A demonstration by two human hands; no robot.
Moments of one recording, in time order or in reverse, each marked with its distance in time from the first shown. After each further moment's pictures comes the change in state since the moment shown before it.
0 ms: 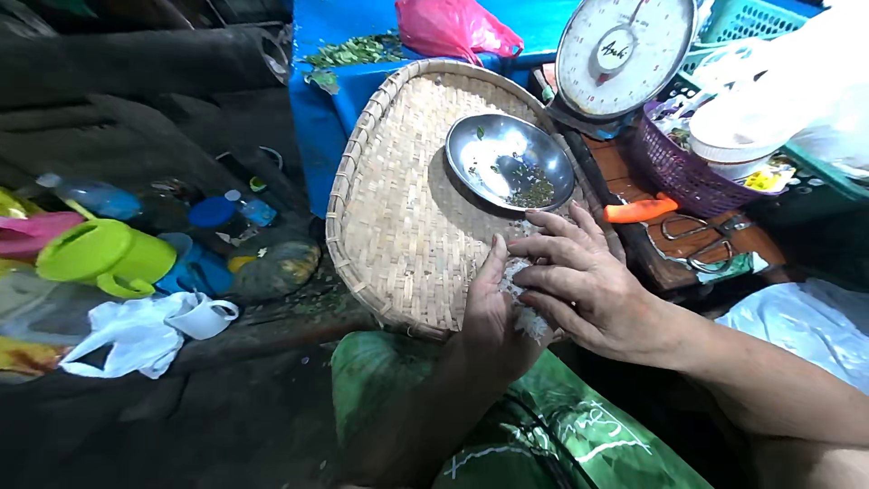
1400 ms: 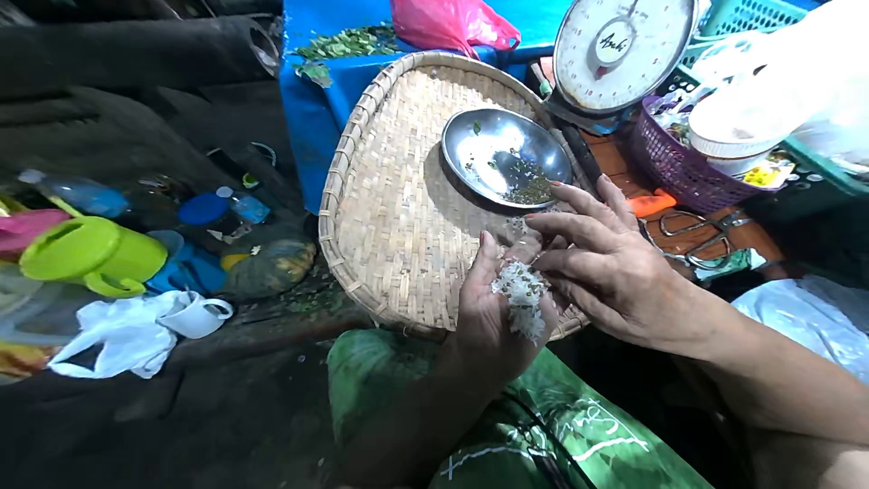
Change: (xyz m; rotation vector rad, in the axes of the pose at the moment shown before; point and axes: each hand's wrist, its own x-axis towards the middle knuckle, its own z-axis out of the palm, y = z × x) left_hand 0.001 0.001 -0.004 0.061 -0.096 0.003; right_hand 0.001 0.005 -0.025 -0.118 -0.033 -0.009
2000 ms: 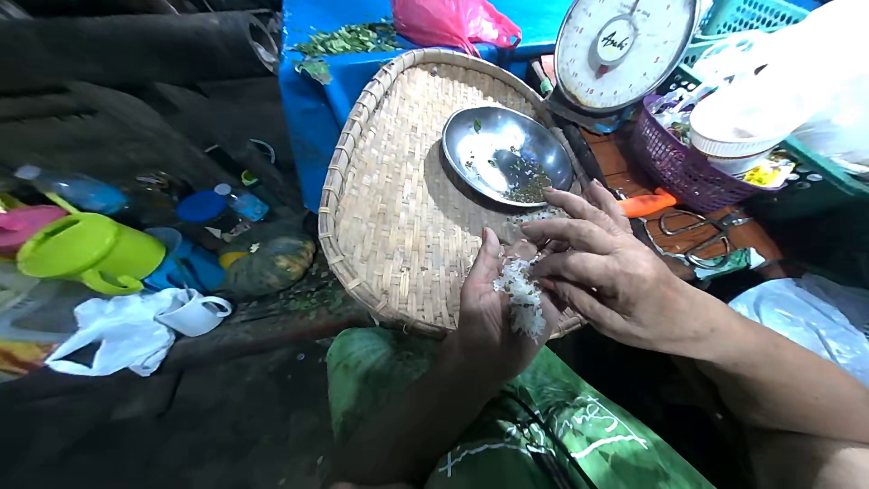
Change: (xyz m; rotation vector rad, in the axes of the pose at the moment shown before) left_hand 0.001 -0.002 0.000 0.022 0.028 0.021; right_hand 0.000 -0.001 0.002 0.093 -0.015 0.001
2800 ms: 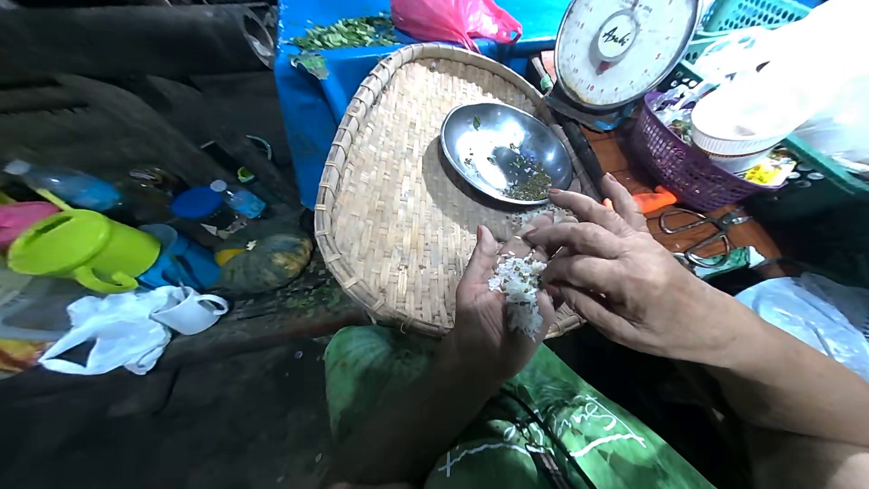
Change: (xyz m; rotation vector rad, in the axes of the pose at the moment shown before) left_hand -0.001 0.001 -0.001 -0.005 -0.013 0.019; right_hand -0.002 -0.005 -0.010 -0.089 -0.067 -0.003
